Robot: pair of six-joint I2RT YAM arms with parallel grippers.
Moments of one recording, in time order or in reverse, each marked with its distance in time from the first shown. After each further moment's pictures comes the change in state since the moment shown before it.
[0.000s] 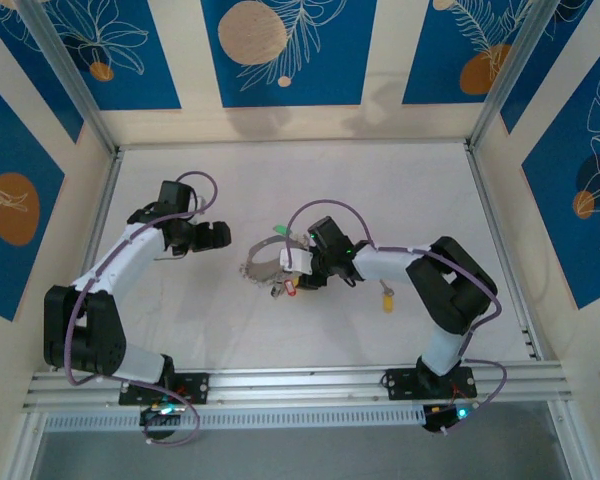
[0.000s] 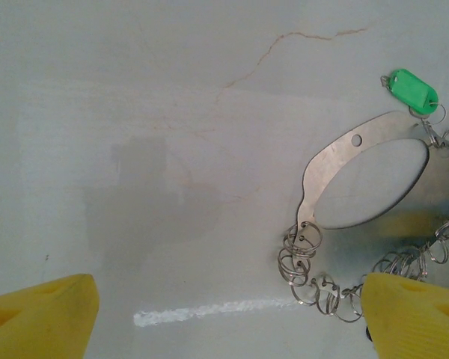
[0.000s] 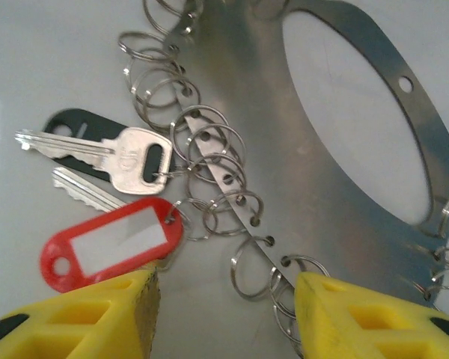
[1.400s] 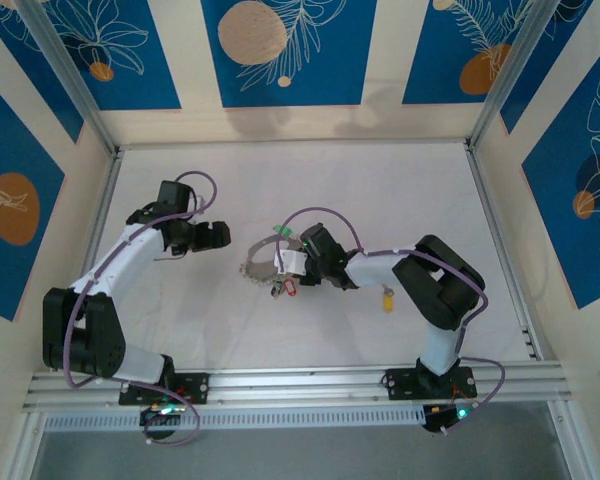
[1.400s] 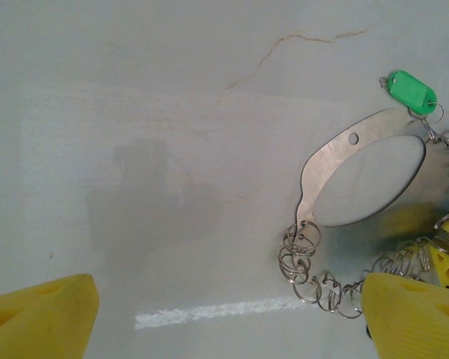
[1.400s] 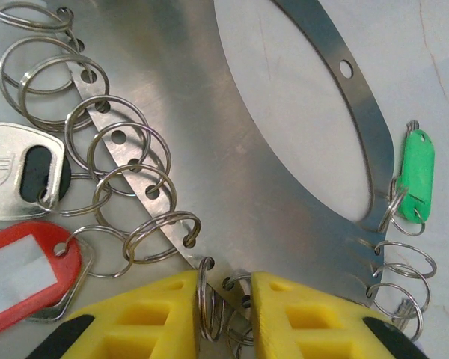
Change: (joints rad) left arm 0.000 -0.010 0.000 -0.005 -0.005 0.000; right arm 0.055 0.064 -0.034 0.203 0.218 -0.017
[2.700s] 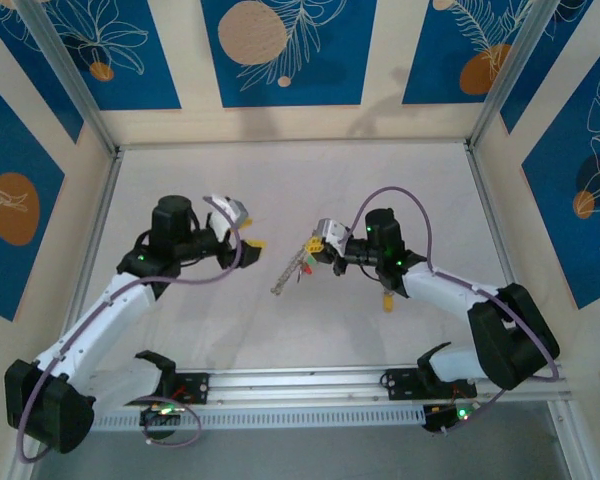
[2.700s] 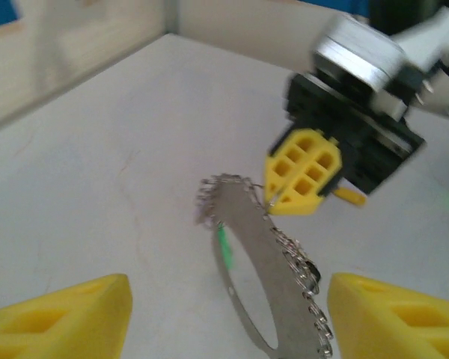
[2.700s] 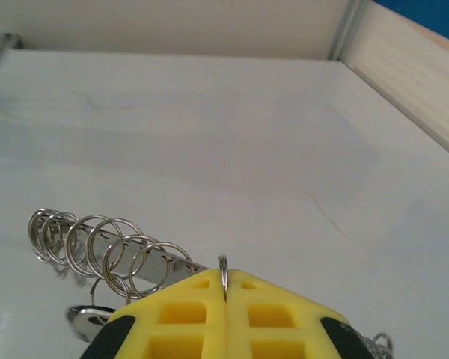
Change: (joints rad) left arm -0.256 -0.376 -0.201 0.473 0.470 0.555; right arm -0.258 -0.482 -0.233 0.206 -0.678 0.381
